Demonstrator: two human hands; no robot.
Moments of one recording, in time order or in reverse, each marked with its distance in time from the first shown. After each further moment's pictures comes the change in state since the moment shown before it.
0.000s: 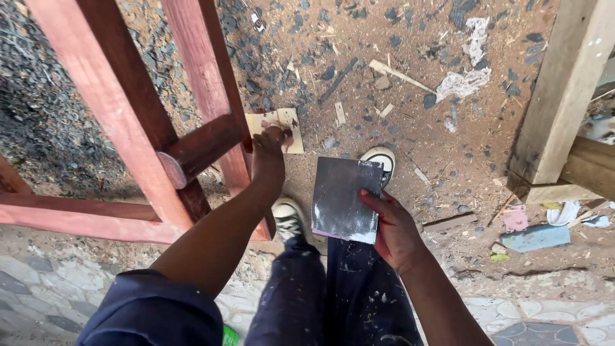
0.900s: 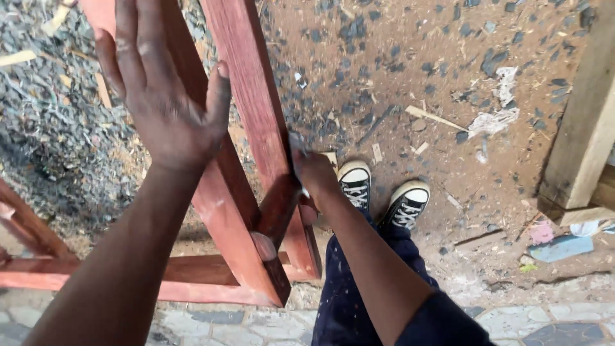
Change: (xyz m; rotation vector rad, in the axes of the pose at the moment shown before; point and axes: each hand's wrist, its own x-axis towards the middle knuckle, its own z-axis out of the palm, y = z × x) left_hand 0.005 -0.348 -0.174 -0.827 1.109 -0.056; right_hand 0.184 0.053 0.254 -0.429 0.169 -0.020
